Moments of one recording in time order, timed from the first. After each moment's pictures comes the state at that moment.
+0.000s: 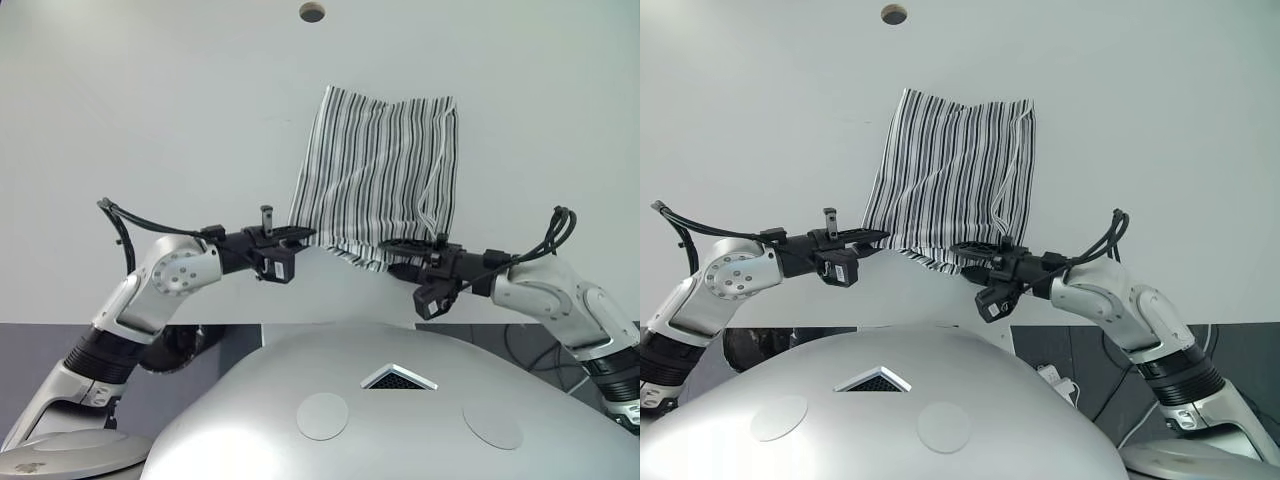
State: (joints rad) left arm 0.27 0.77 -0.36 -0.29 0.29 -0.40 -0.71; right arm 0.32 -0.82 0.36 -0.31 -0.55 -0.59 0.61
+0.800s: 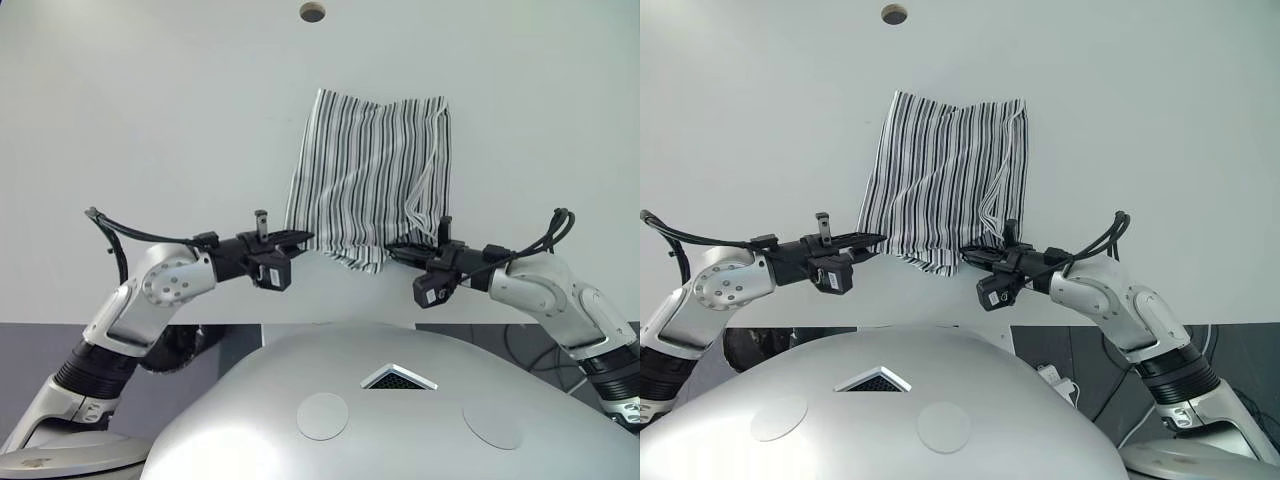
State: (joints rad) left arm 0.34 0.78 -0.31 -0.37 0.25 -0.39 -0.71; right arm 0.32 -0.81 0.37 -0.30 -0.51 -0.51 0.63
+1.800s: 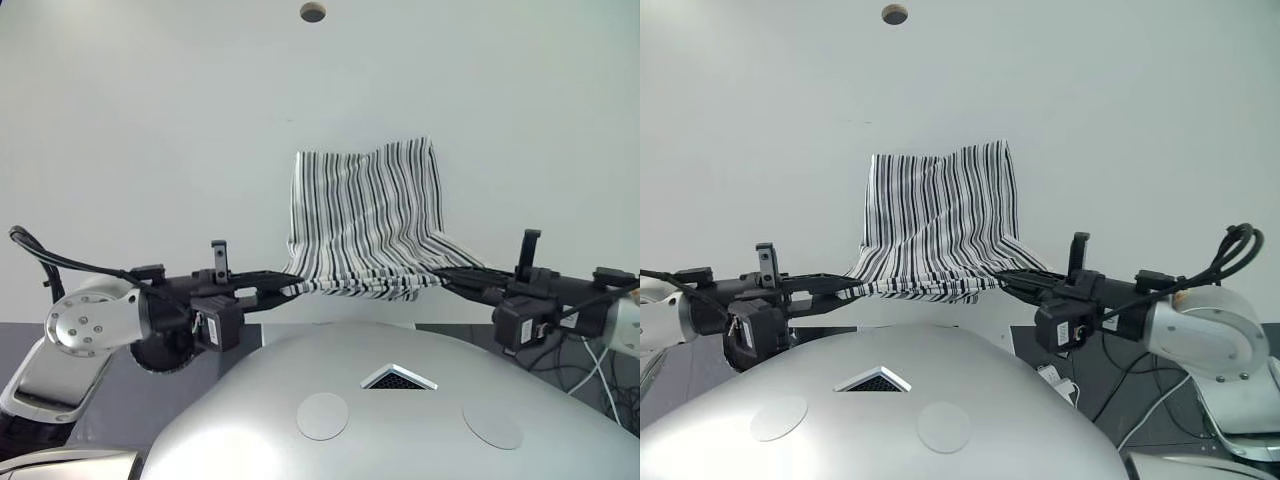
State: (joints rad) left arm 0.69 0.95 0.01 -0.67 -0.24 -0.42 -0.96; right arm 0.80 -0.98 -0.26 -0.81 0.10 -0.26 0.96
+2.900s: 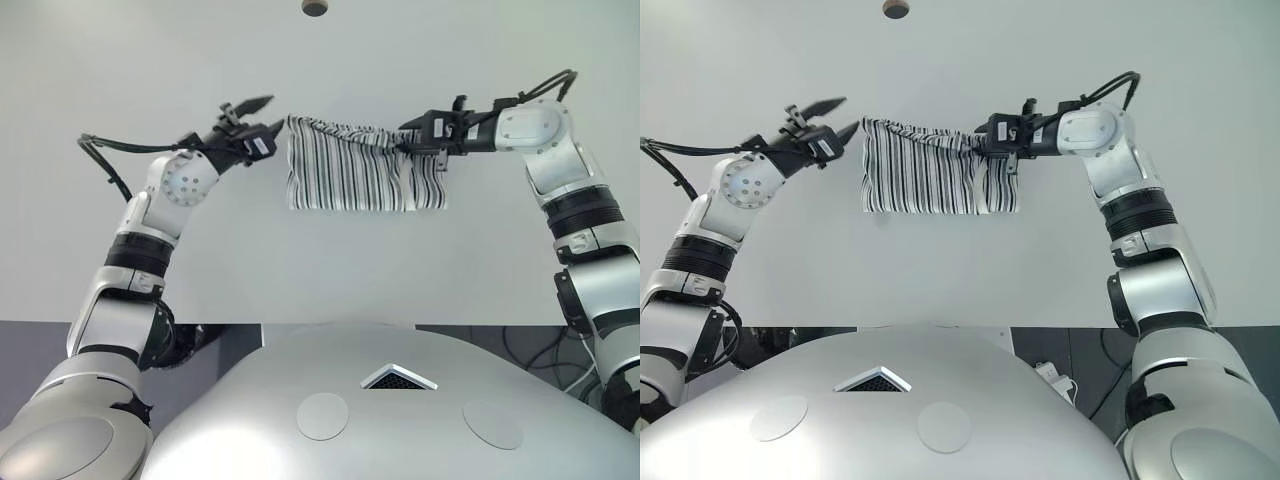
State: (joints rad) left arm -0.23 0.54 -0.23 0.39 0.35 -0.51 -0.30; right arm -0.45 -0.57 0.32 0.53 -0.09 -0.28 0.95
